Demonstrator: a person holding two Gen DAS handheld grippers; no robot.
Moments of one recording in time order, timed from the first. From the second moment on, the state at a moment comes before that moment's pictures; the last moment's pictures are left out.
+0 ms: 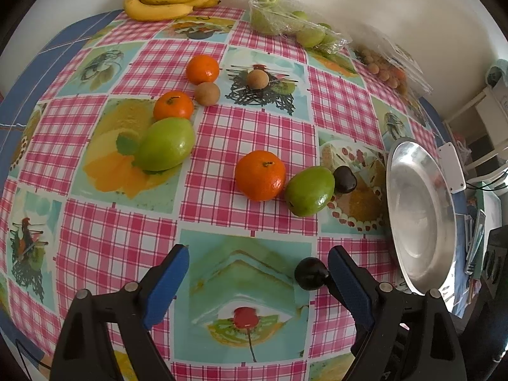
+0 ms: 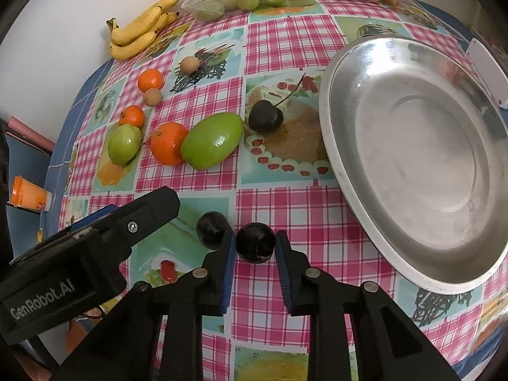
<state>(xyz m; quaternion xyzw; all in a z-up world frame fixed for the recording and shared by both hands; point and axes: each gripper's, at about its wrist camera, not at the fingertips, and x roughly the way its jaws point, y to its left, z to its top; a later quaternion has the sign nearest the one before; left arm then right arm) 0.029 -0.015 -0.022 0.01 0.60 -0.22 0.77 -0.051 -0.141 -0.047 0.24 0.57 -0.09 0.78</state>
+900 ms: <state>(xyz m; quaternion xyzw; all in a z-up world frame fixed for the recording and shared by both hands) 0.007 -0.053 -0.036 0.05 0.61 -0.29 0.73 -0.081 -0.176 -0.038 0.28 0.55 -0.13 0.78</state>
